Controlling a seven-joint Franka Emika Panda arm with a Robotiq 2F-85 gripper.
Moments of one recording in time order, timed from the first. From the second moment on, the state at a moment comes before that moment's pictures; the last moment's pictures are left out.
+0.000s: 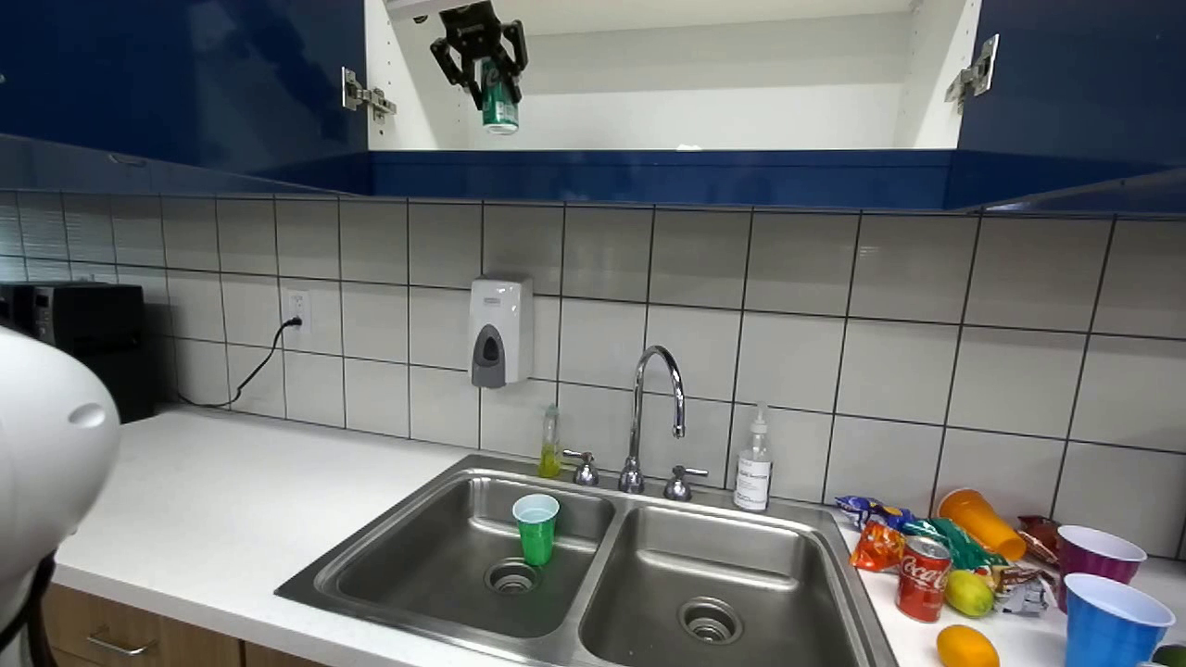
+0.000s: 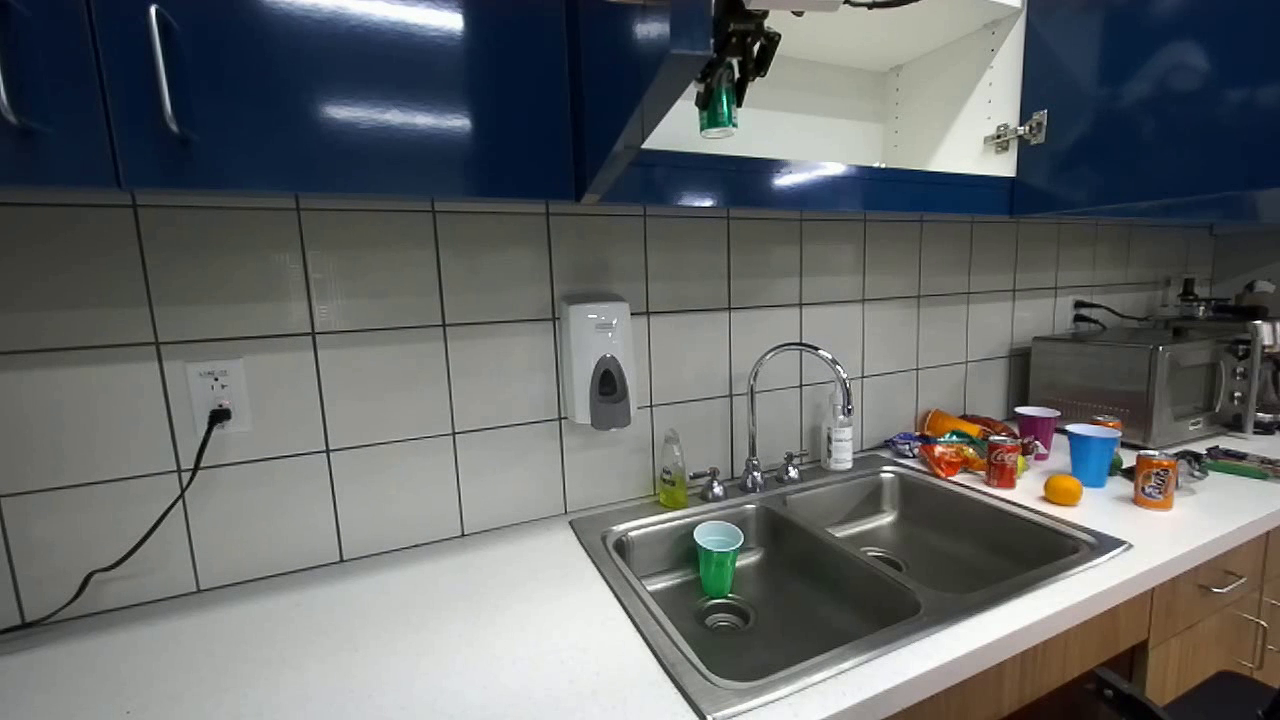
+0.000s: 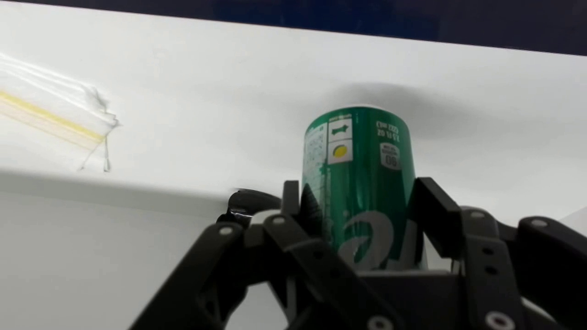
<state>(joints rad) 0.08 -0.05 0.02 -1.41 -0.19 2.07 0.00</state>
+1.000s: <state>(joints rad) 0.08 -0.14 0.03 -1.49 -0.20 2.05 0.03</state>
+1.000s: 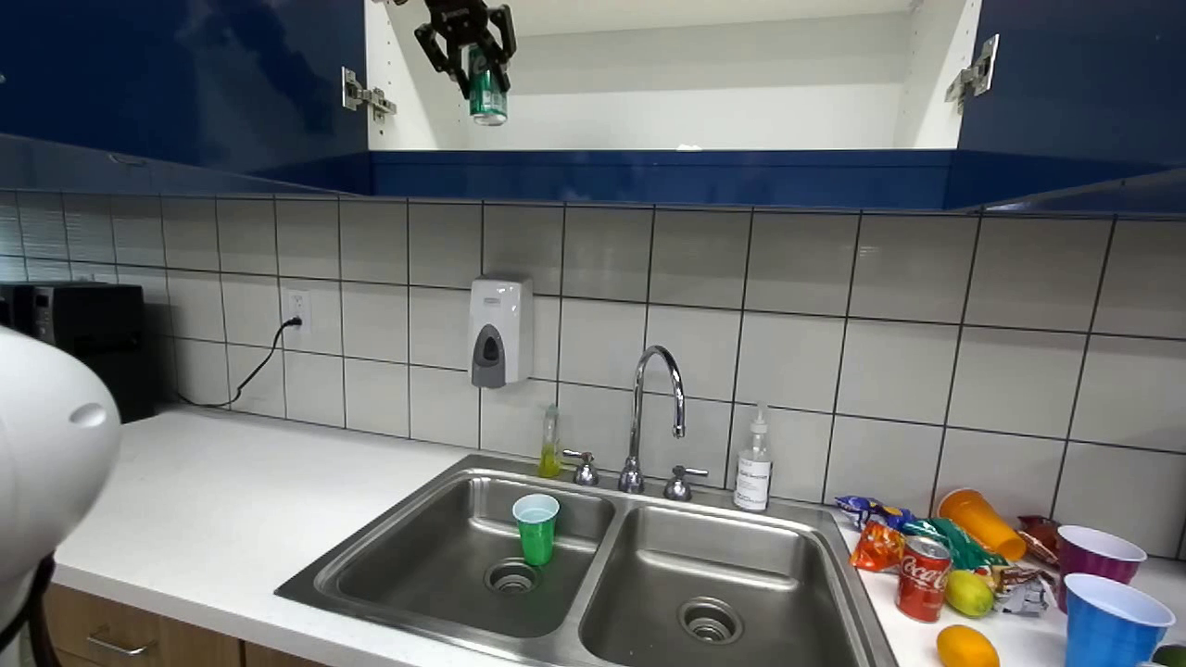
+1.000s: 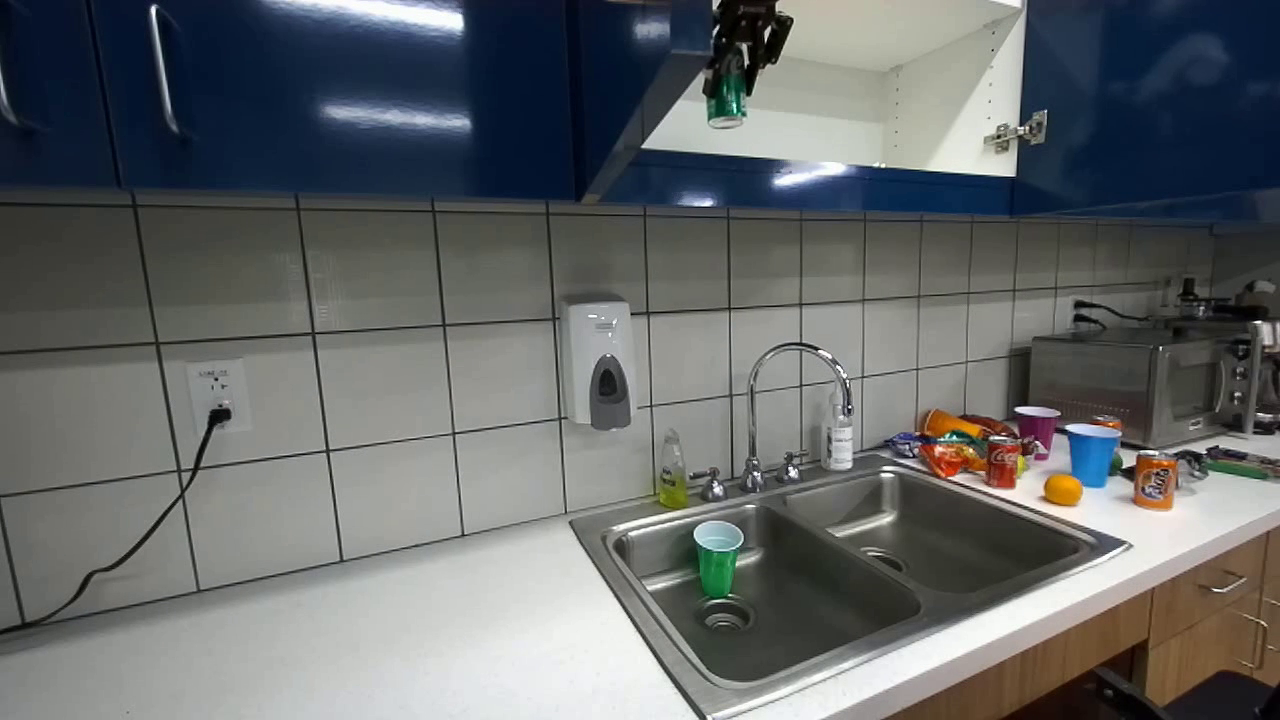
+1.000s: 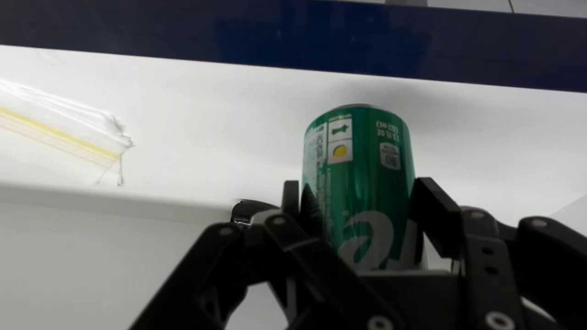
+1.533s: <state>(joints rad) 0.08 -0.30 0.04 -1.67 -0.20 2.05 0.04</state>
